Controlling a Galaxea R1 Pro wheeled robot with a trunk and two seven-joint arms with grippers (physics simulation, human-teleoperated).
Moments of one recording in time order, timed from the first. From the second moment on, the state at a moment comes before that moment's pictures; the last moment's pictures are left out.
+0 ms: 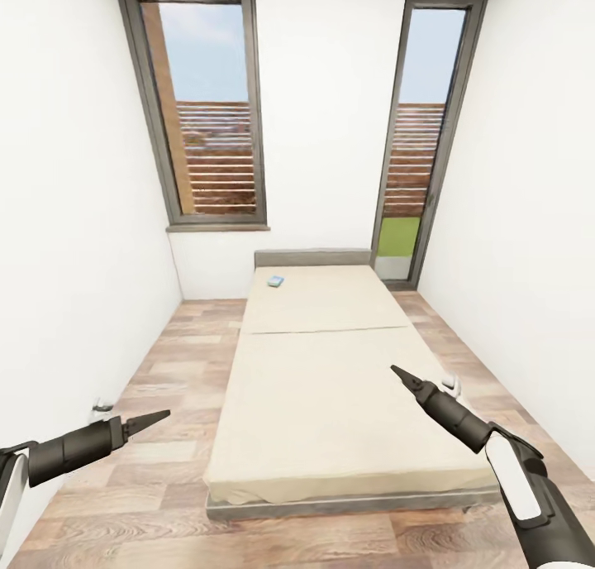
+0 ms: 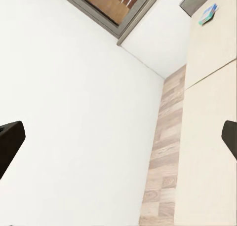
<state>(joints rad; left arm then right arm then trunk) -0.30 0.25 0.47 -1.35 0.10 0.95 -1.27 -0.40 -0.15 -0.24 -1.12 -0.73 0.58 0.68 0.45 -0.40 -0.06</state>
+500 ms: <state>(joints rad) -0.30 0.25 0.47 -1.35 0.10 0.95 -1.27 -0.40 -0.15 -0.24 -1.12 -0.73 0.58 0.68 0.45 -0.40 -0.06</state>
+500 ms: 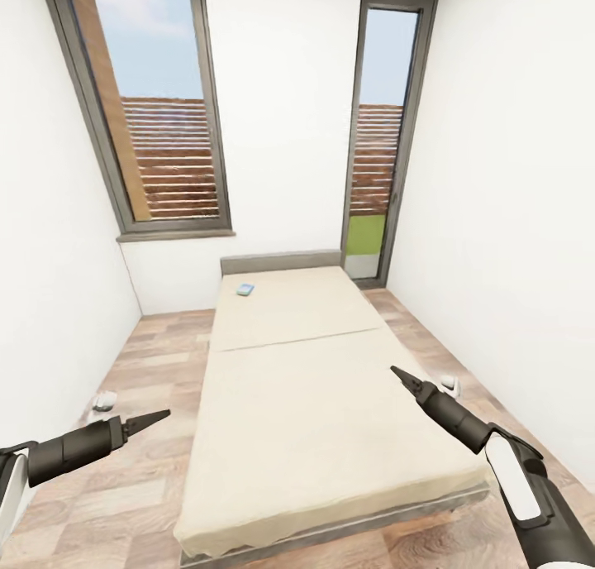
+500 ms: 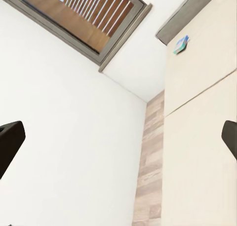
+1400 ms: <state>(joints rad) -0.30 0.25 0.47 -1.35 0.11 0.95 -1.28 -0.40 -0.15 -0.24 -1.12 -0.73 0.58 0.68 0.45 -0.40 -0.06</state>
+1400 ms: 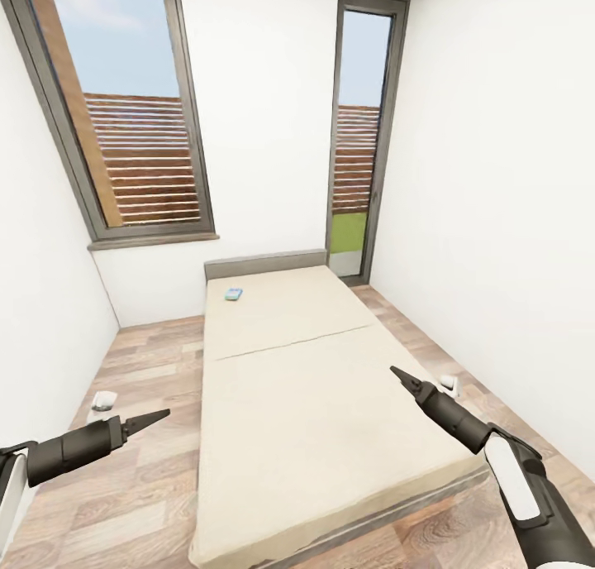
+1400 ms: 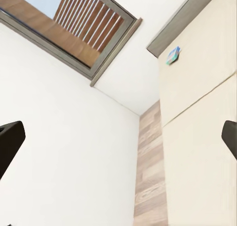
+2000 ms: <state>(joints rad) -0.30 0.25 0.47 -1.35 0.11 0.95 -1.29 -0.40 -0.14 -0.24 -1.12 -0.73 0.58 0.68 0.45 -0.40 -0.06</state>
